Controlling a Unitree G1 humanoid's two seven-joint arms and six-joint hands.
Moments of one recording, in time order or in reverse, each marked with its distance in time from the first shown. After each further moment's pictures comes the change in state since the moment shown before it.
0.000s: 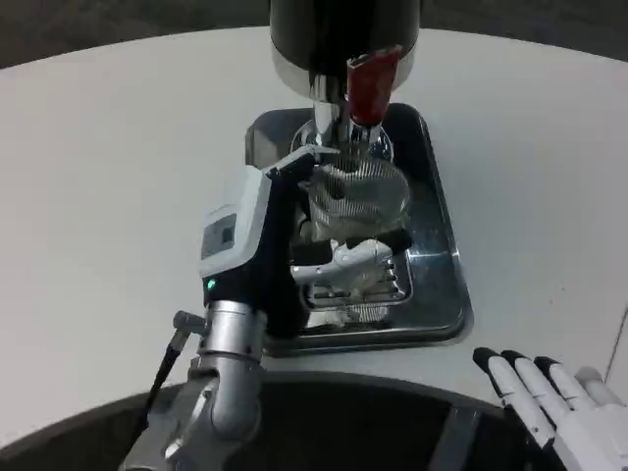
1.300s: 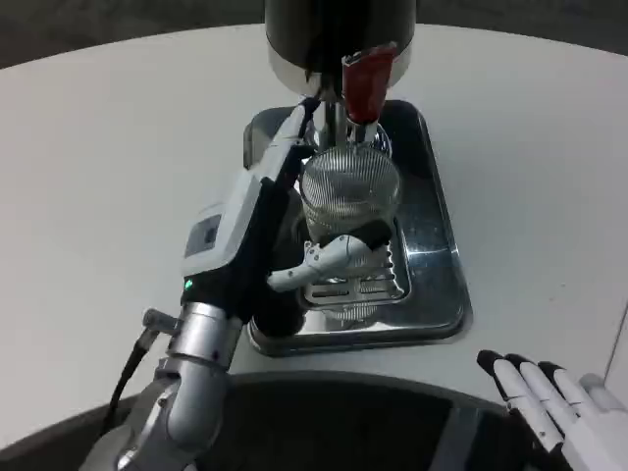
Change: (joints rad) left arm 0.081 0.112 -0.016 -0.135 -0.089 -0.082 -0.153; right arm 0.033 0.015 -0.019 0.000 0.060 -0.024 -0.016
